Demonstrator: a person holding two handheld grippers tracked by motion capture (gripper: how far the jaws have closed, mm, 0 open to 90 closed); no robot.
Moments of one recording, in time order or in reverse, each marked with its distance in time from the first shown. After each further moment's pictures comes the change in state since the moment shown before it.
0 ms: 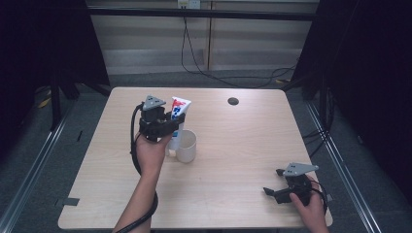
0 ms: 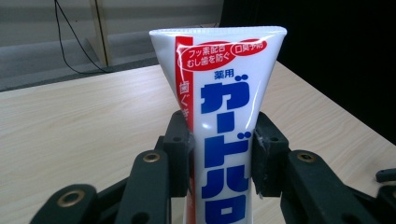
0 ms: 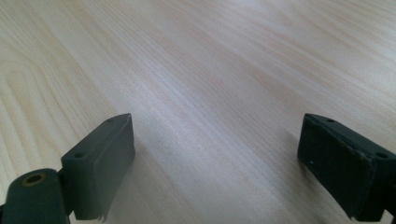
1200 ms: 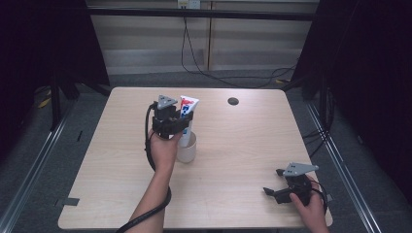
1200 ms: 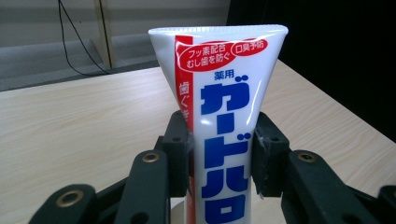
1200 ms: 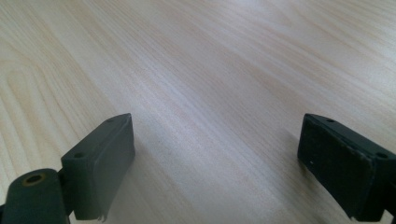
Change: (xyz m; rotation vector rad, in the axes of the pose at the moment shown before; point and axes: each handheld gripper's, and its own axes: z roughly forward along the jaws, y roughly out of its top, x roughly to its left) left arm -0.007 -0.006 0.036 -0.018 0.023 -0.012; right arm 0.000 0.000 0.000 0.000 0.000 0.000
